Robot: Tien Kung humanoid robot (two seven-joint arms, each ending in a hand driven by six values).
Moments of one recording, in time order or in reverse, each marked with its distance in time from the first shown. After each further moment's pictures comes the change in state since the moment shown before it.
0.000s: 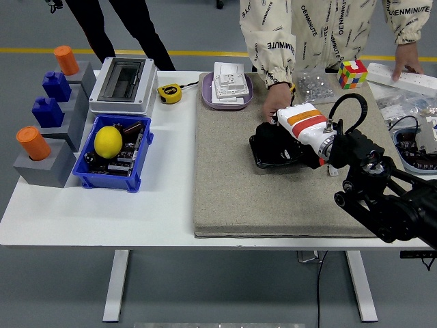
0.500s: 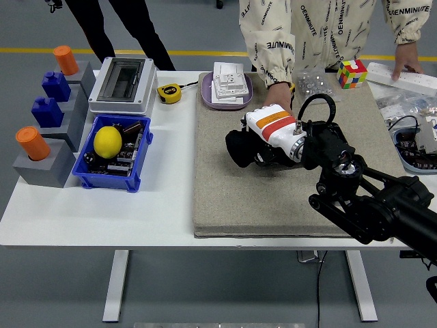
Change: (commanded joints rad) left arm 0.002 0.005 0.004 0.000 0.004 0.001 0.003; right arm 0.039 0.099 -0.048 0.014 -0.001 -0.004 -0.003
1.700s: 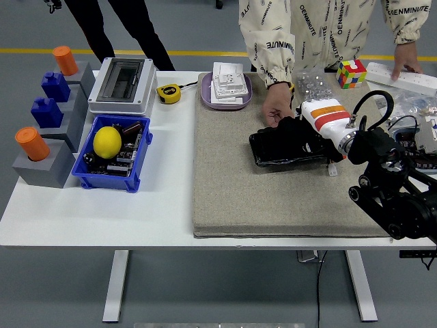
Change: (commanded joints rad) left arm 0.001 -0.002 0.003 0.000 -0.004 -0.001 -0.001; right arm -0.066 -0.077 0.138 -0.046 -0.022 -0.003 0.012
